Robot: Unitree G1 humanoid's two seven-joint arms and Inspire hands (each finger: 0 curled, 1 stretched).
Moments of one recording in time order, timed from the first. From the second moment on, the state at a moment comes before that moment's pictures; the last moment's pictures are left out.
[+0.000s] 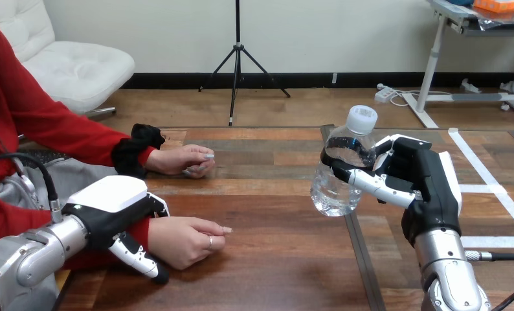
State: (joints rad) left arm -0.58 0.70 -0.46 1.06 0.79 -0.69 0.06; right arm -0.10 -0.08 -0.09 0.12 0.02 -0.06 -0.01
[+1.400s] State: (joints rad) left arm -0.60 0.68 -0.46 1.06 0.76 -0.74 0.06; right arm -0.10 -0.08 -0.09 0.11 0.04 -0.04 0.01
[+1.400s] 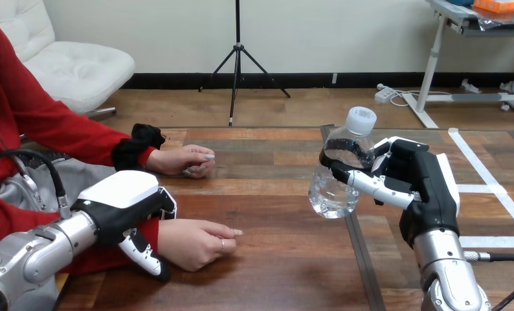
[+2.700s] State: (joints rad) left arm -0.58 0.67 -0.45 1.04 0.70 -0.74 0.02; right arm -0.13 -0.06 -0.08 0.12 0.06 -0.03 0.03
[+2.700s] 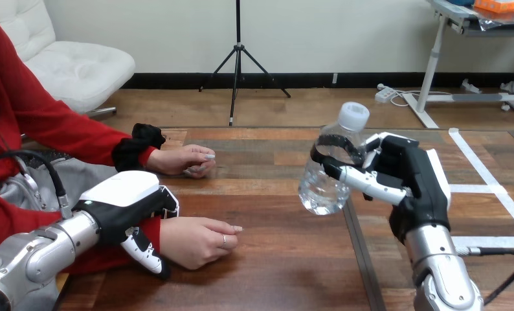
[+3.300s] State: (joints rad) left arm -0.55 0.67 -0.45 0.99 0.69 -0.73 0.05; right arm -0.18 -0.06 -0.06 0.19 0.03 -0.07 0.03
